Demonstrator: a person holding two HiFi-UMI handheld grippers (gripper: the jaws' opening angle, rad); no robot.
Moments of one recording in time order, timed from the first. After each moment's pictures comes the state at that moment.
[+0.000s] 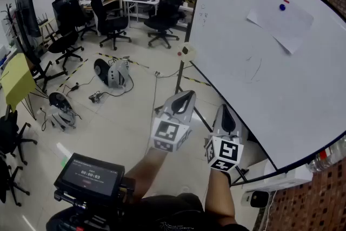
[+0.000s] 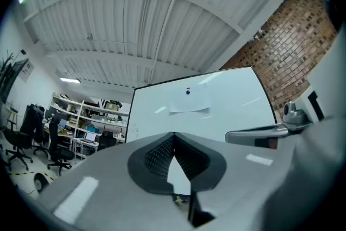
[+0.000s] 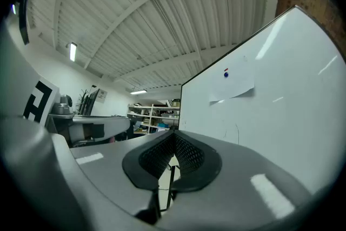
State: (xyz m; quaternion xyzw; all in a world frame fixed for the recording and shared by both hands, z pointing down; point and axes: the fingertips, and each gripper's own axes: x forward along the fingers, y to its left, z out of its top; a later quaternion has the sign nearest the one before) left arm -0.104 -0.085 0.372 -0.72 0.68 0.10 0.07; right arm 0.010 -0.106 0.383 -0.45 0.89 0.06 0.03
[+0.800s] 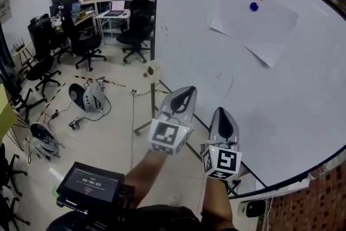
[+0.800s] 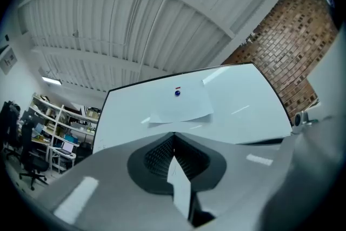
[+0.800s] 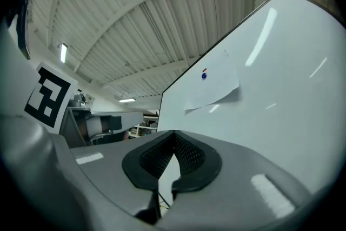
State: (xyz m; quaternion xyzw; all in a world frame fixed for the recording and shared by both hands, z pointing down) left arm -0.040 -0.273 0.305 -0.76 0.63 0.13 0.13; right arm 0.060 -0.267 0.340 -0.48 0.87 0.08 0.10
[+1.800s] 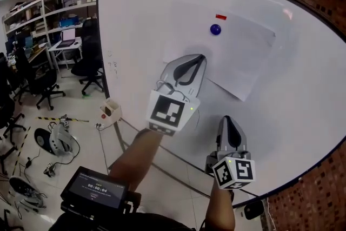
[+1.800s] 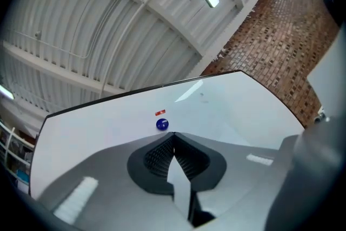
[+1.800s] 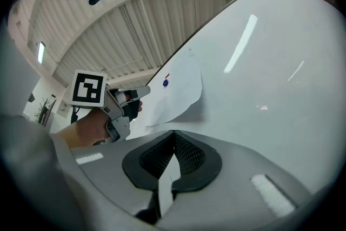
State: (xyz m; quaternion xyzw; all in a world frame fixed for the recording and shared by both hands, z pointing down) left arm 0.033 -0.431 0.126 -0.82 0.46 0.16 0.30; right arm 0.139 -0.384 0.272 -0.55 0.82 0.06 0.16
